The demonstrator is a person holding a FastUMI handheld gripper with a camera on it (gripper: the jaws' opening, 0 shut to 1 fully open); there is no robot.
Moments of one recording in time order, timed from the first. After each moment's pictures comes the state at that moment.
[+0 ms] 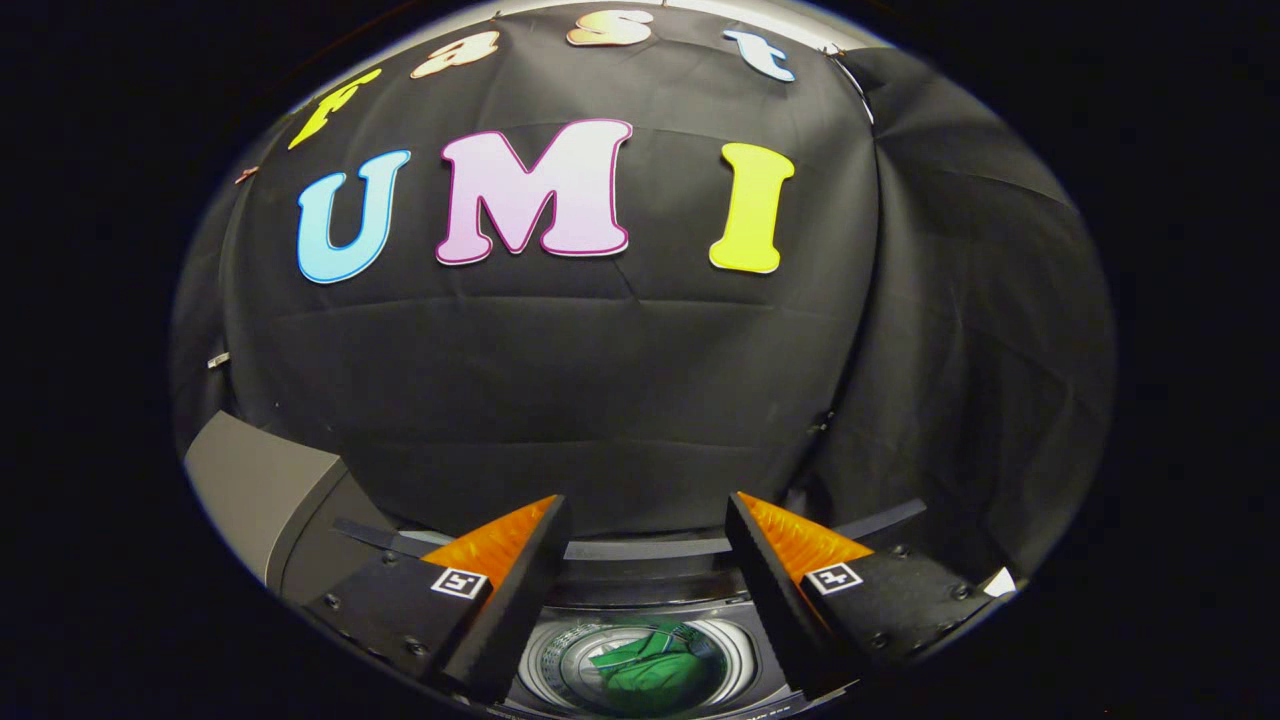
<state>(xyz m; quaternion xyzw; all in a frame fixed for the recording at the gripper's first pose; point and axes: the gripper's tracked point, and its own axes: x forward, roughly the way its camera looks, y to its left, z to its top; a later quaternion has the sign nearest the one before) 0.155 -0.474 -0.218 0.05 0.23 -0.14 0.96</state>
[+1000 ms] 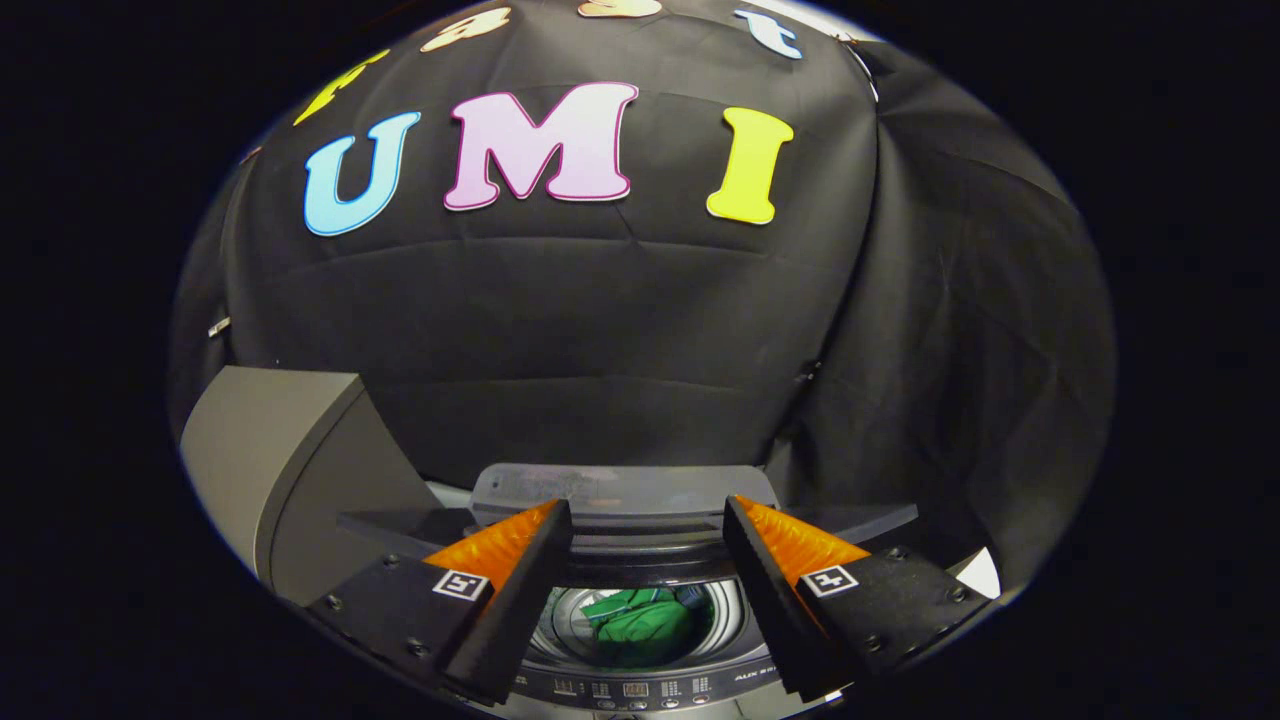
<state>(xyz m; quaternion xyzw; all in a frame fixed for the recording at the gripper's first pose) 0.081 -0.455 -0.241 0.03 0.32 -0.14 0.94</state>
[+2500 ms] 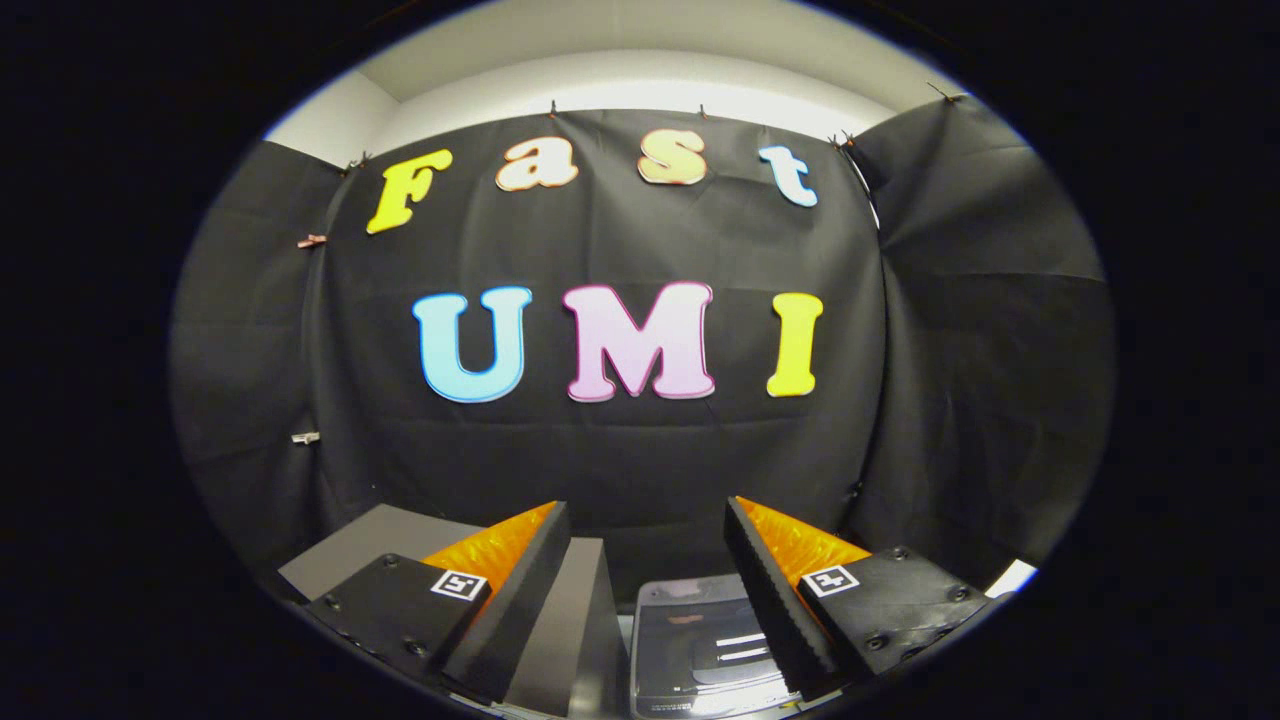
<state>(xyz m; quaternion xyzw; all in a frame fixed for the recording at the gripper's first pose) 0.026 -0.277 0.010 0.05 0.06 -0.10 0.99</state>
